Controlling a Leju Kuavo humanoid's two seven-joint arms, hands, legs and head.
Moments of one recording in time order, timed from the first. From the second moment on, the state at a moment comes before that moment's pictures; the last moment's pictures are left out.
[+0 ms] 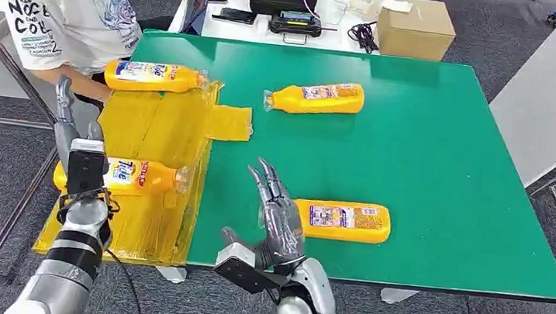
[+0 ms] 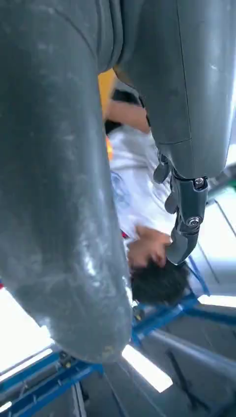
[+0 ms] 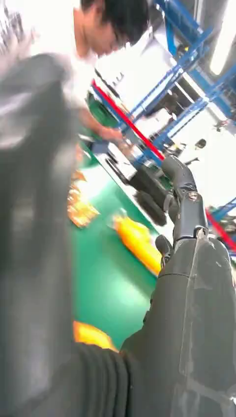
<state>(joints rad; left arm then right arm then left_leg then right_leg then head) -0.43 -0.15 0.12 -0.99 -0.32 0.65 -0.68 -0.16 0.16 0.57 -1.24 0.73 -0.45 -0.42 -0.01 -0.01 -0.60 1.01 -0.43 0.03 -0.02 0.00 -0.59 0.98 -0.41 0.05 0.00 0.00</state>
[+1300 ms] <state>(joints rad) -0.30 -0.15 0.14 -0.87 -0.33 0.59 -0.68 -0.31 -0.29 0.44 -1.32 0.45 0.15 -0.15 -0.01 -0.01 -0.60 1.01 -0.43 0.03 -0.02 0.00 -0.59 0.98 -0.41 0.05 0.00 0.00</state>
